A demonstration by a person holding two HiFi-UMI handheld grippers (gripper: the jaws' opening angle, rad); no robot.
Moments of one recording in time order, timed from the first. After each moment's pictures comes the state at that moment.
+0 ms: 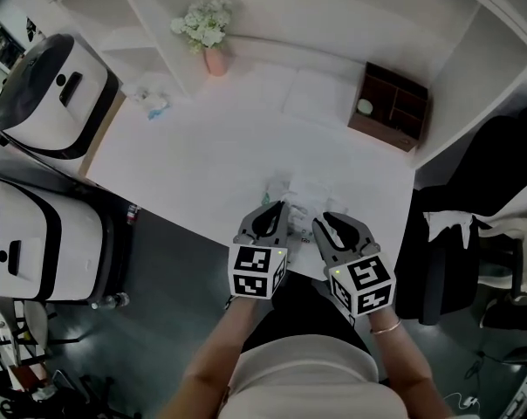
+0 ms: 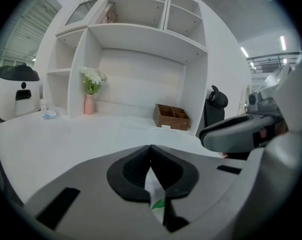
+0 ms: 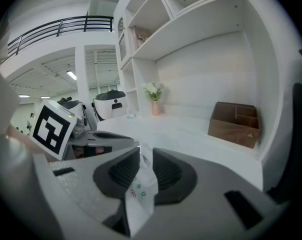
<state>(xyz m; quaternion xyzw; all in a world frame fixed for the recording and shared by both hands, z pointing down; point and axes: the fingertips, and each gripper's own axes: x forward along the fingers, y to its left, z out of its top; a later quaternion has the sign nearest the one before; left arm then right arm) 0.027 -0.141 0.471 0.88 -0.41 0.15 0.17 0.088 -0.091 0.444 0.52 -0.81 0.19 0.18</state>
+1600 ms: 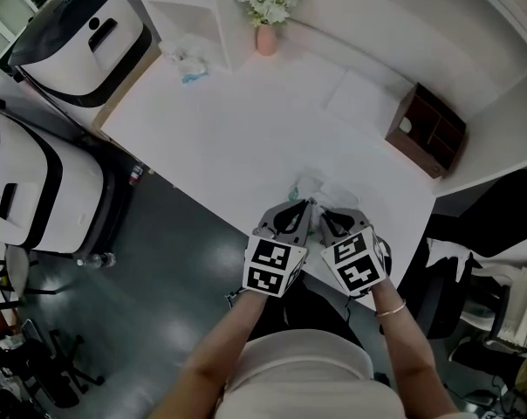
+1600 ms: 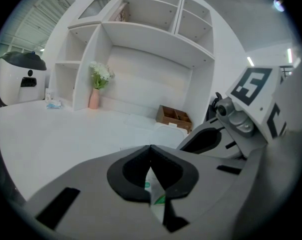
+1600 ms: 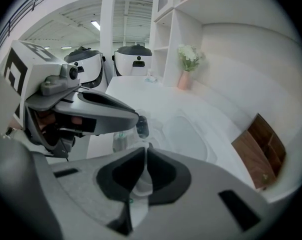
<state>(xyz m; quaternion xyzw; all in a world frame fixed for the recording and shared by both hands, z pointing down) 0.012 -0.140 0.478 0.88 -0.42 0.12 0.21 0.049 -0.117 0.503 0.38 -0.80 0.13 0.44</state>
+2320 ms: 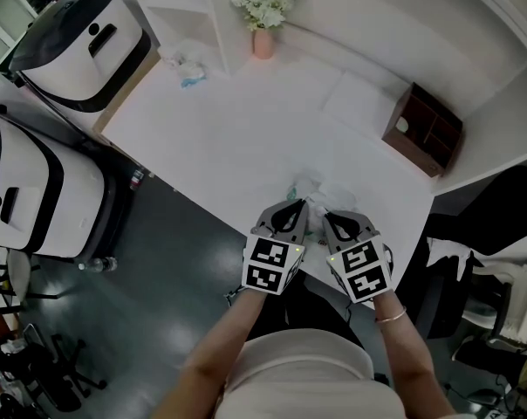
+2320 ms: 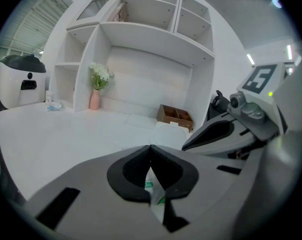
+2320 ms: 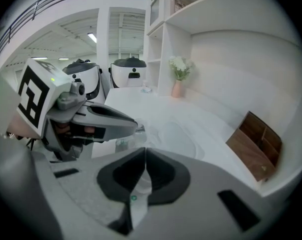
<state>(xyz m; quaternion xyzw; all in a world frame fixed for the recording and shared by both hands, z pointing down) 0.011 -0.143 0.480 0.87 -0.42 0.13 0.20 0.054 -0.112 0.483 0.41 -0.82 0.14 0.37</state>
